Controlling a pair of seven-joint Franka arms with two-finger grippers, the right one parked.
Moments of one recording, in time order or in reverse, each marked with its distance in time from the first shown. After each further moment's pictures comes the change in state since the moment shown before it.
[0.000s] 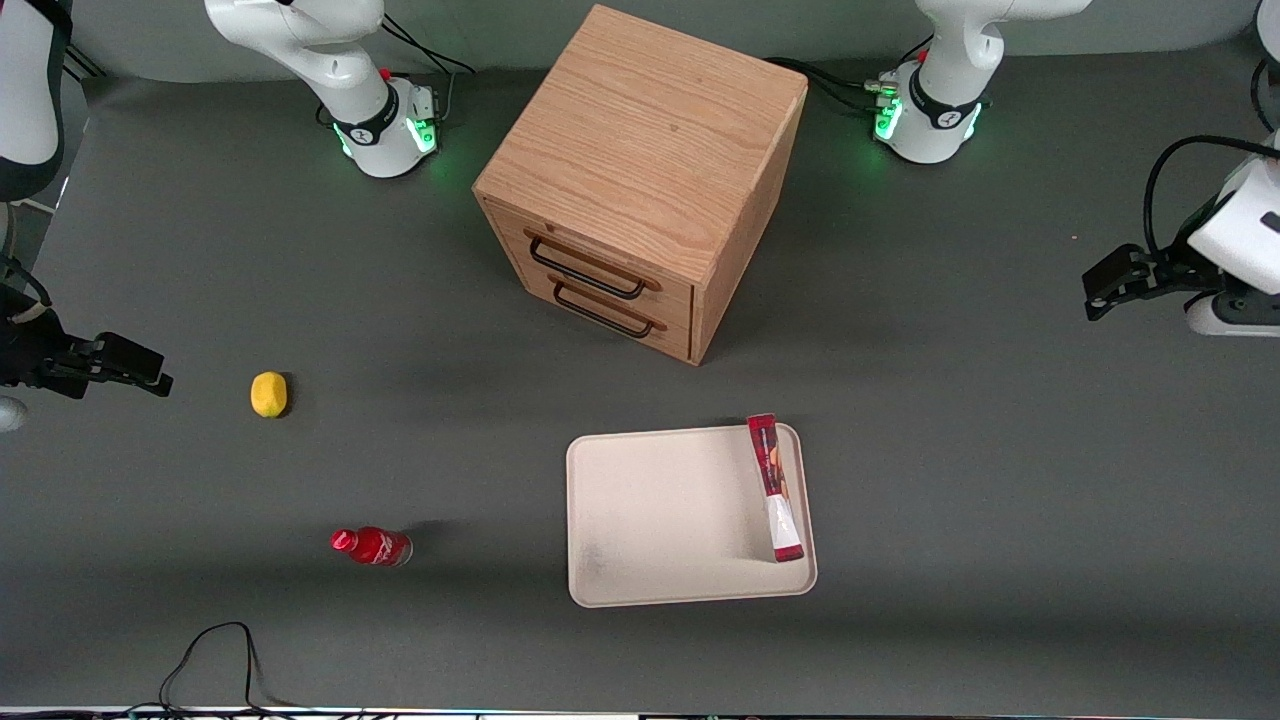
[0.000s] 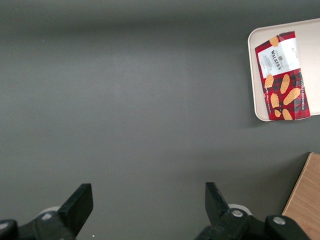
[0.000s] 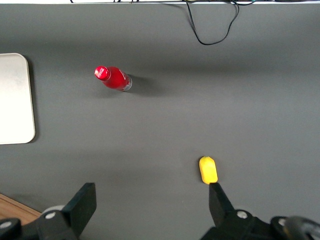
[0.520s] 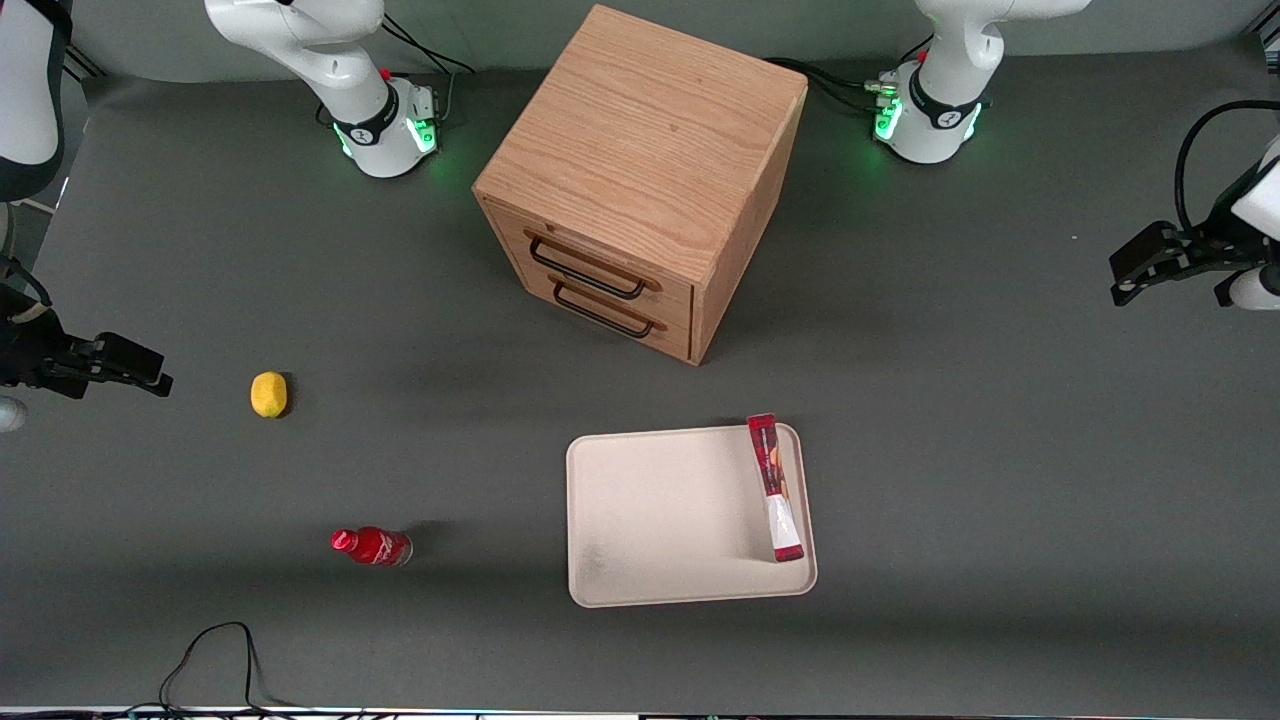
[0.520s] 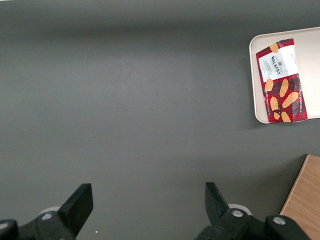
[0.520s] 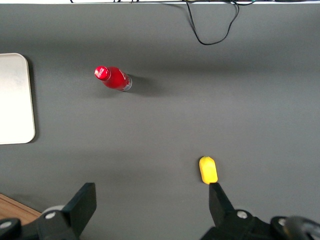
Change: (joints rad) arm 0.022 -0.017 0.000 0.028 0.000 -0.044 0.000
